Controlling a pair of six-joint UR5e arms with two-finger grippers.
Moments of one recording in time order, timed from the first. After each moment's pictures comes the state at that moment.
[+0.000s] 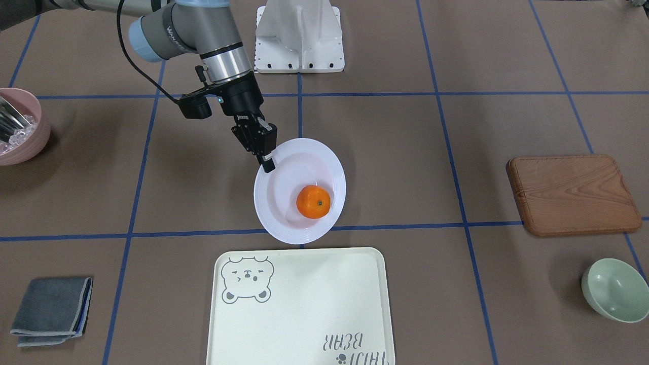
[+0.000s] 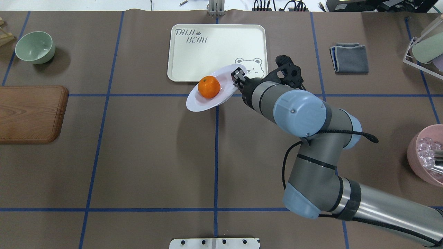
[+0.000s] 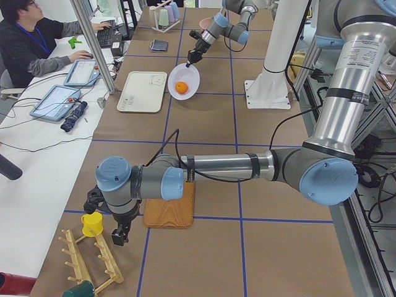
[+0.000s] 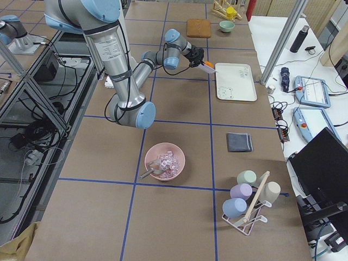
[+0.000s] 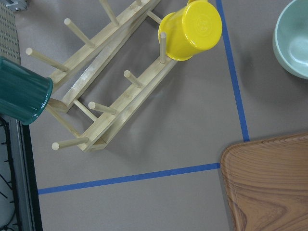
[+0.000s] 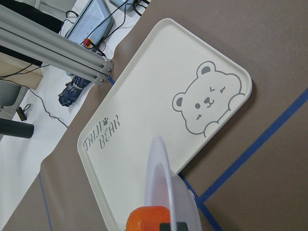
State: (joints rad) left arm -1.70 -1.81 -1.29 -1.65 -2.26 0.24; right arm 0.52 -1.00 1.77 -1.13 1.37 2.04
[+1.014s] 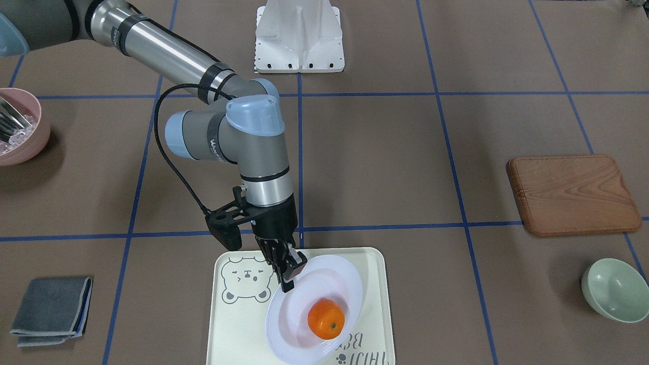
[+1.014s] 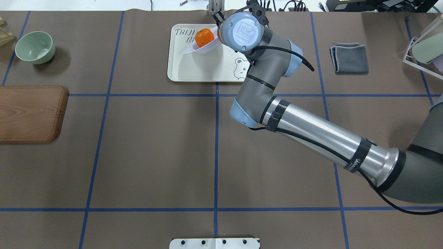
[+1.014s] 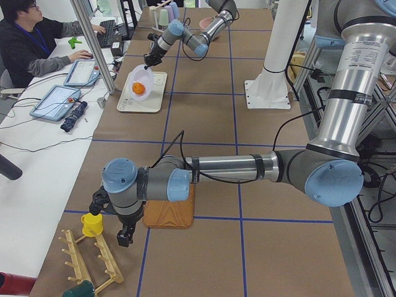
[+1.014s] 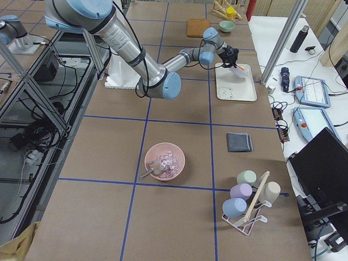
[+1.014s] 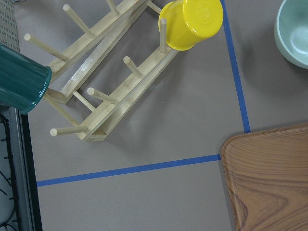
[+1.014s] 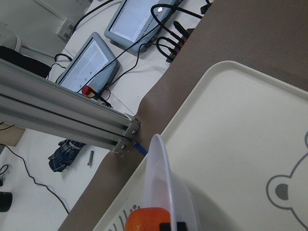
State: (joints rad) left arm -1.70 -1.79 -1.31 -1.65 -2.26 0.24; right arm 0.70 -0.58 1.06 -0.98 1.43 2.04
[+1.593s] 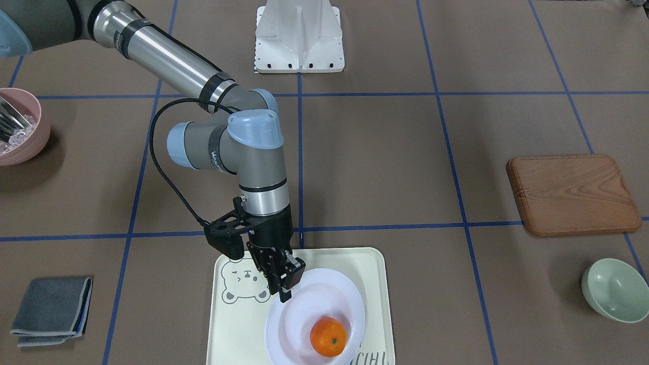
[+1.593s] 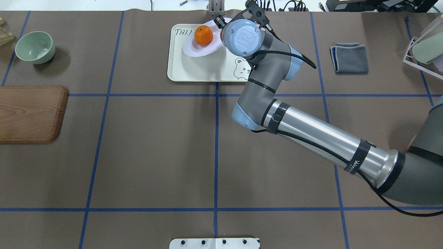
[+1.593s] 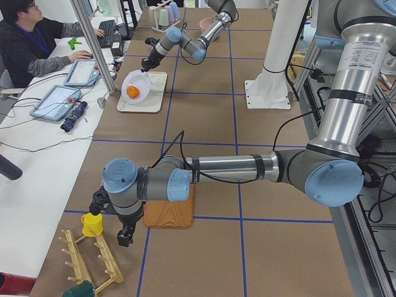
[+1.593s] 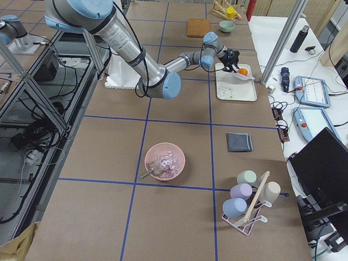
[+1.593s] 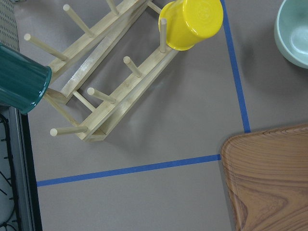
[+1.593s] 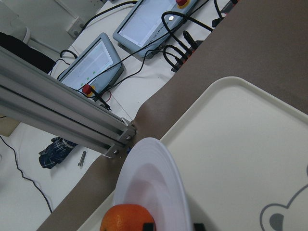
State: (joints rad) left arm -1.70 -1.79 -1.31 -1.65 -2.26 0.24; right arm 0.69 -0.61 1.08 -0.97 1.40 1.89
